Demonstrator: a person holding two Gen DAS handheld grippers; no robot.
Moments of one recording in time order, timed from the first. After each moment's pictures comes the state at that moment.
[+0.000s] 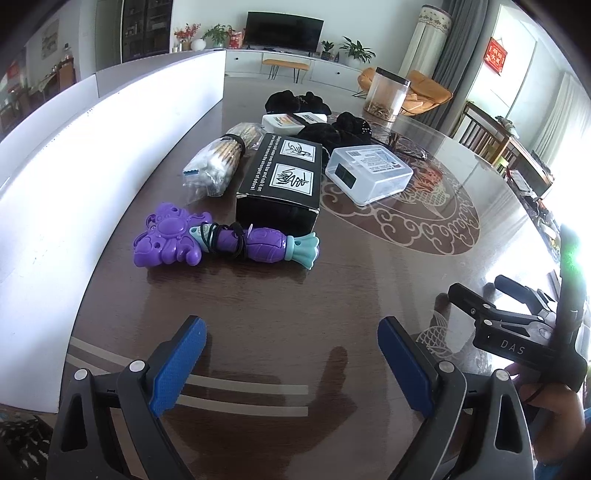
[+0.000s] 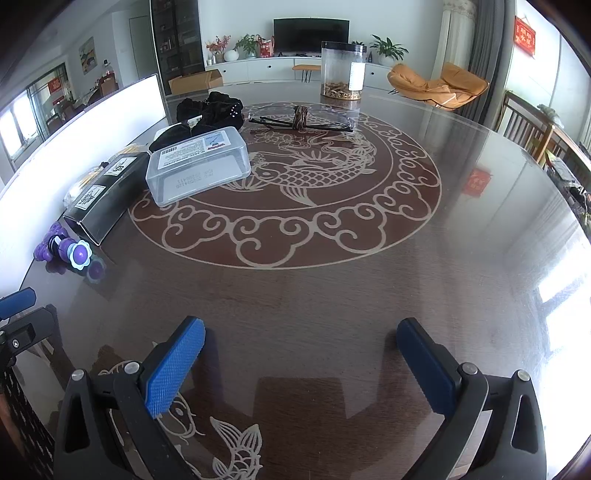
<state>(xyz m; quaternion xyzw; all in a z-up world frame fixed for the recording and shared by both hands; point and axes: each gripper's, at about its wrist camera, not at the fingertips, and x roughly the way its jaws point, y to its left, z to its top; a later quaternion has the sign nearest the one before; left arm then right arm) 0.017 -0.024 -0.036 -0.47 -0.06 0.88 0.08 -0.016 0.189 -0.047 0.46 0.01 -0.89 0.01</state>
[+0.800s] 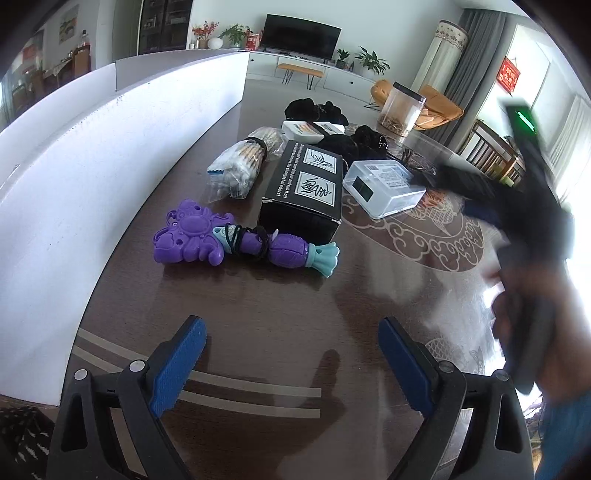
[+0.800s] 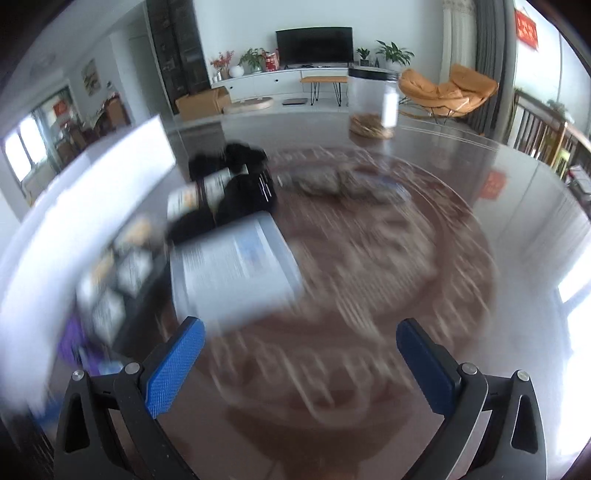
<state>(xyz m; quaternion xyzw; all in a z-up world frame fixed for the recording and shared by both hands) 0.018 -0.040 -0.034 -0.46 -0.09 0.88 0.06 -0.120 0.153 -0.007 0.44 -0.04 -0.90 0.03</state>
